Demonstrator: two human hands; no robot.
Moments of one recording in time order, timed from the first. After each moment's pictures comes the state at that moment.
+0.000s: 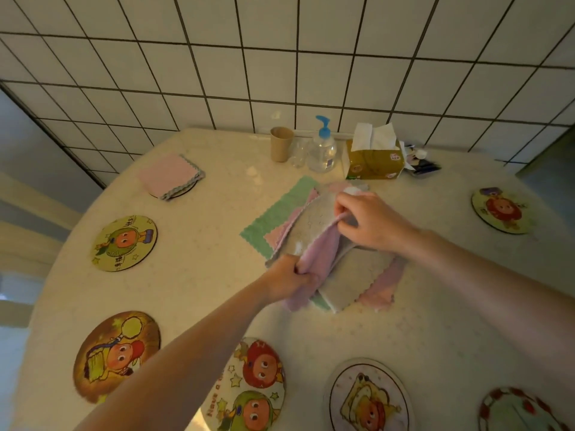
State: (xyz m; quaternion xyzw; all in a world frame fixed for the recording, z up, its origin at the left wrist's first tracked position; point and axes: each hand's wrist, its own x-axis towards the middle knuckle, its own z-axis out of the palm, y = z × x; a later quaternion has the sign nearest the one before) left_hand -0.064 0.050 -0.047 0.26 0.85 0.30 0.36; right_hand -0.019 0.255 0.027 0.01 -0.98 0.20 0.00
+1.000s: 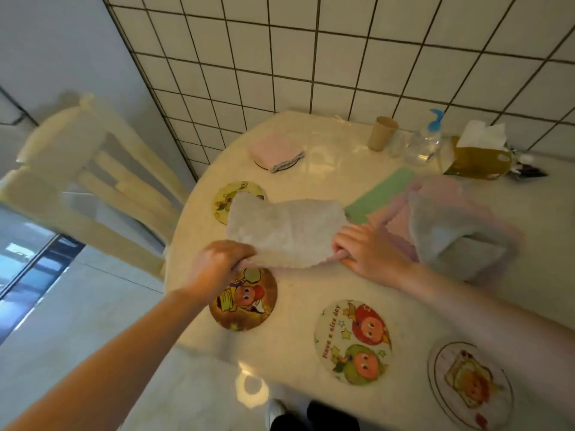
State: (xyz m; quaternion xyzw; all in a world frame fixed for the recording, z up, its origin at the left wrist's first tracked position) left_hand -0.108 -0.308 -0.016 0.37 0.91 0.15 0.01; right_hand -0.034 0.008 -0.015 0.20 -0.97 0.14 0.05
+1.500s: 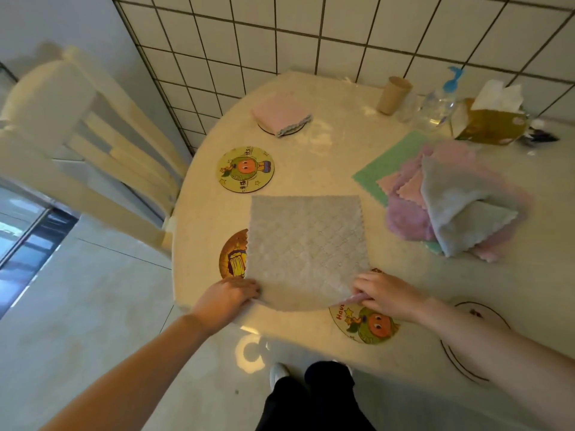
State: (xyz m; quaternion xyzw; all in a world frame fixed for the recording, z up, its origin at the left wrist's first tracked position) left_hand -0.040 -0.365 -0.113 0.44 0.87 0.13 0.15; right_hand 0.062 -0.020 -0.091 0.12 -0.95 0.16 -0.25
